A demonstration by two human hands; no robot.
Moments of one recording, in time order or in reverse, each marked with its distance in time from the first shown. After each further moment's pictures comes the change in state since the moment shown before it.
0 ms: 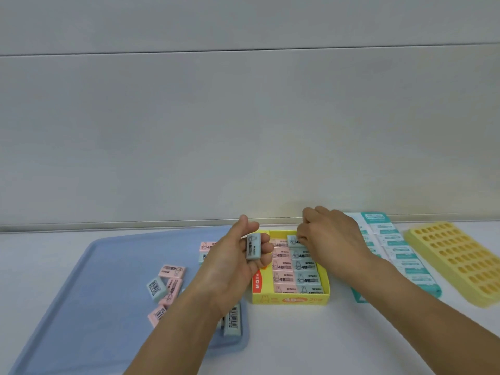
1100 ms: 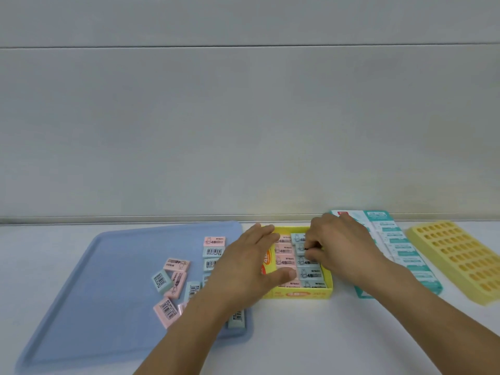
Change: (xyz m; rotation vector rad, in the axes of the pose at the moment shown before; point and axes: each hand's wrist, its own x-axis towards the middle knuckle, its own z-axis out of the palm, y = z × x) left_hand 0.017 -0.021 -0.025 1.722 -0.169 0.546; right_hand -0.016 -0.004 -0.022 0.201 -0.154 0.052
